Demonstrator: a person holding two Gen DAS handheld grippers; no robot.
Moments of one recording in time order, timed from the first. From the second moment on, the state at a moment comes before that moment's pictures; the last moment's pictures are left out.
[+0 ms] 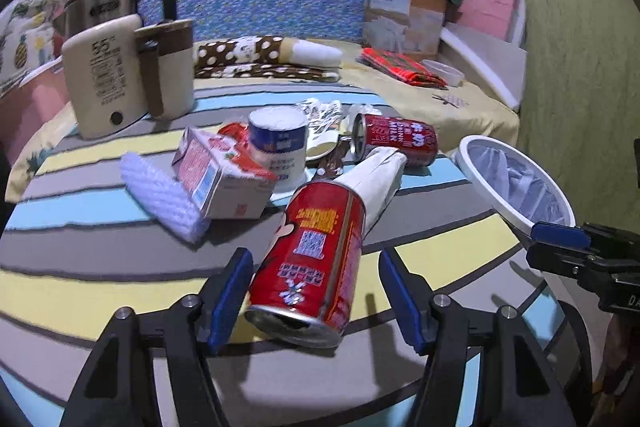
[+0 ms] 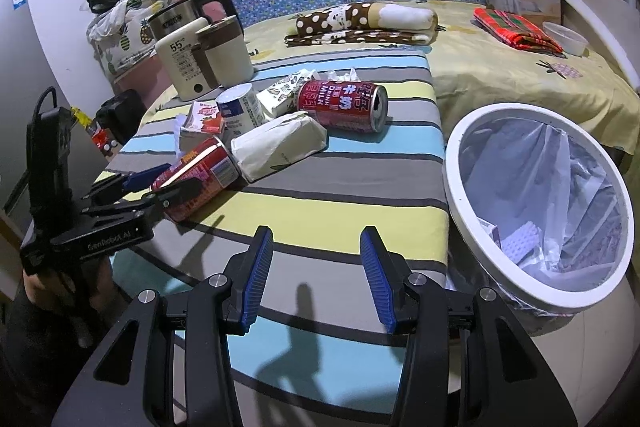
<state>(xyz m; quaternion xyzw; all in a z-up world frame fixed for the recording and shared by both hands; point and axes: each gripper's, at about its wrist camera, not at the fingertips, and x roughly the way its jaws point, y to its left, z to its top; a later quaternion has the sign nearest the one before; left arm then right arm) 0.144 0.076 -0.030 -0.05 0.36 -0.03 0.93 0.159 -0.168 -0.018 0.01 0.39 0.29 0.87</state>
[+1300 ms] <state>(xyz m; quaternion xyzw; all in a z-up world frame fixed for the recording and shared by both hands) 0.102 0.136 -0.035 -0.13 0.32 0.04 0.94 0.200 -0.067 -0.036 -0.07 0.41 0.22 0.88</state>
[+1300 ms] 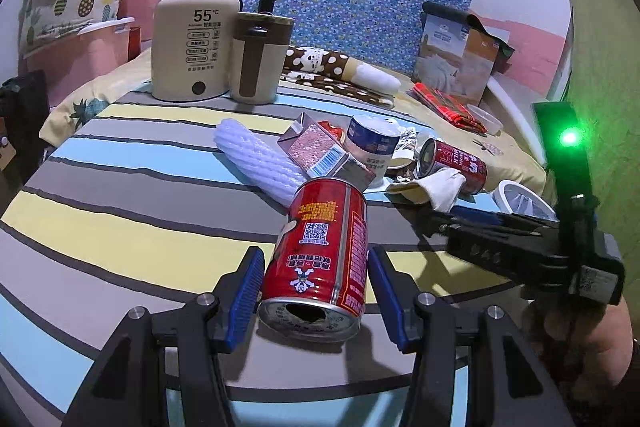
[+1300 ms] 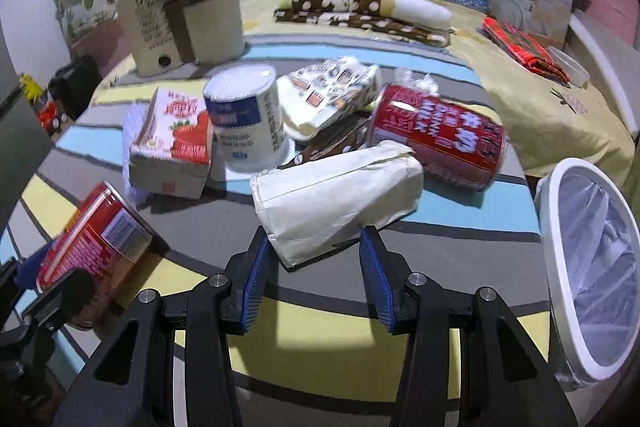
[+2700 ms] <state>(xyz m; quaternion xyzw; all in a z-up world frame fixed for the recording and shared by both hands) 0.104 0.037 0.001 -0.08 0.32 -0.03 0.94 0.170 -0.169 0.006 0.05 0.34 0.28 0.89</state>
